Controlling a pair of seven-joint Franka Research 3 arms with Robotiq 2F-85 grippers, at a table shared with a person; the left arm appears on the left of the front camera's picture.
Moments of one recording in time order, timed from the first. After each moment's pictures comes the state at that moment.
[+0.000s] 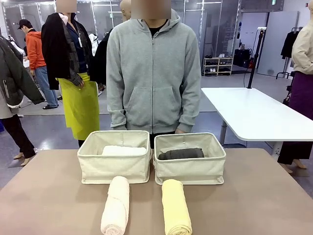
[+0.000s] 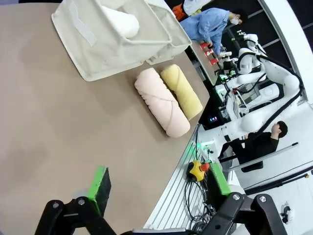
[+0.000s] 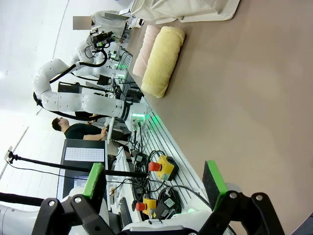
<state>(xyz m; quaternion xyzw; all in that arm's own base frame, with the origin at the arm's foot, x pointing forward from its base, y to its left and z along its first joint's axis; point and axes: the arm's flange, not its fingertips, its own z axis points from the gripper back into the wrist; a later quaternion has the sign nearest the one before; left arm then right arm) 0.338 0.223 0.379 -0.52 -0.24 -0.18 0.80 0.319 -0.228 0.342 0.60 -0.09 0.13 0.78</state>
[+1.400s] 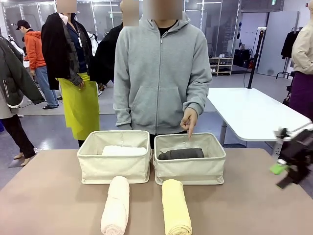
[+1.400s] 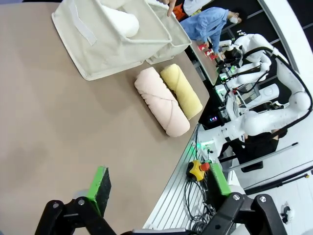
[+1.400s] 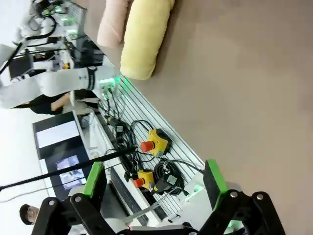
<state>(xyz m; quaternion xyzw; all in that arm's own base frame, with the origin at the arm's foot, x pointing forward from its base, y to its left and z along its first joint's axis) 0.337 0.224 0.379 -0.52 -0.24 -0.18 0.80 0.388 -0.039 0.416 0.44 0.07 0.18 0.88</state>
